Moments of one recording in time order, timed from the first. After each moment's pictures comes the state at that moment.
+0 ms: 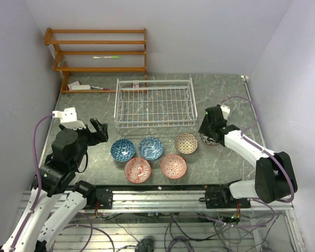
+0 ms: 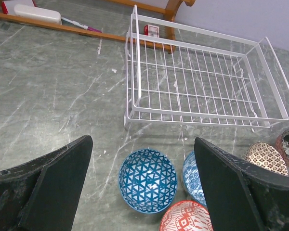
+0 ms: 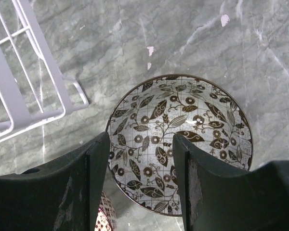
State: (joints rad) left arm -0.44 0.48 0.83 -0.59 -0.34 -0.40; right arm 0.32 1.34 0.75 -0.29 0.35 0.58
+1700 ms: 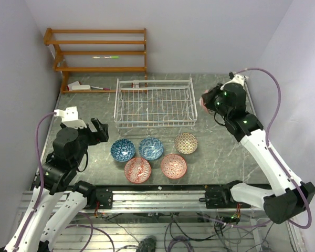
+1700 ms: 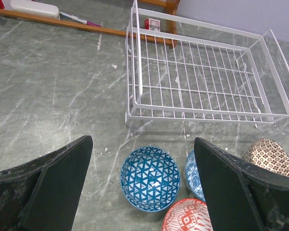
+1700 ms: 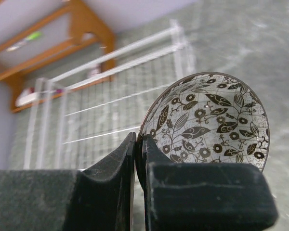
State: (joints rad) left arm -0.39 0.50 0.83 -0.59 -0.28 -0.37; right arm 0.37 1.12 1.12 -0.38 0.27 0.57
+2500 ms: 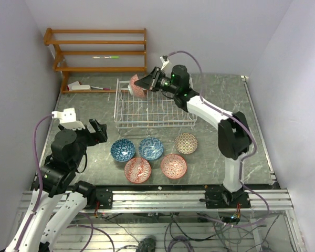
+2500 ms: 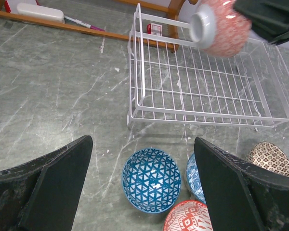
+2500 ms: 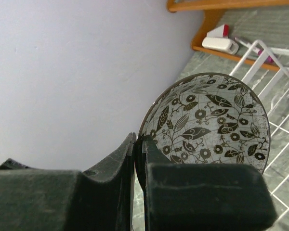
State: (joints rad) left arm -0.39 0.47 0.82 -0.59 -0.29 -0.37; right arm 0.56 1.94 1.58 0.37 -0.54 0.86
